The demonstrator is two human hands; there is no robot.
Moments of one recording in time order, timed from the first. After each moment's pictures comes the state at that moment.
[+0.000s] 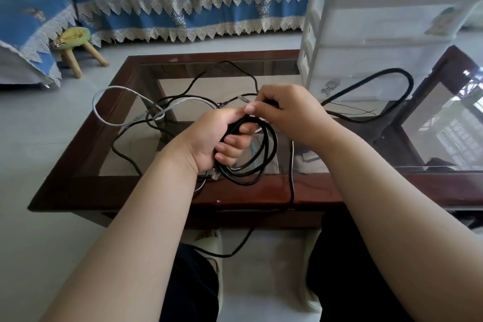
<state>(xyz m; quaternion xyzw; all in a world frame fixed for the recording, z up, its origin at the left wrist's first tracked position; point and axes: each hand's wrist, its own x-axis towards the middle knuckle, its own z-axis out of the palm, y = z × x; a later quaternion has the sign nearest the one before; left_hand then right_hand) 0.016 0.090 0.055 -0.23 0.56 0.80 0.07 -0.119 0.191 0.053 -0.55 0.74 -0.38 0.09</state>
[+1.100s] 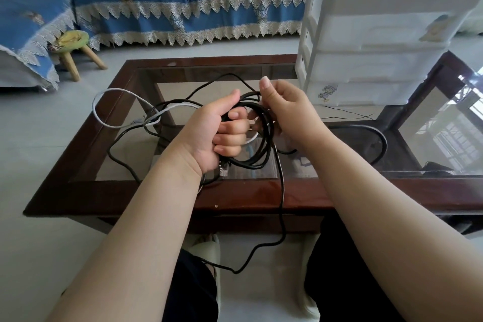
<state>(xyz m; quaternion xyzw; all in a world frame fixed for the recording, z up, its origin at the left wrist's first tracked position) 0.012 0.095 0.063 -0.23 0.47 0.85 -0.05 -0.114 0.185 0.048 -0.36 0.64 -0.62 0.27</state>
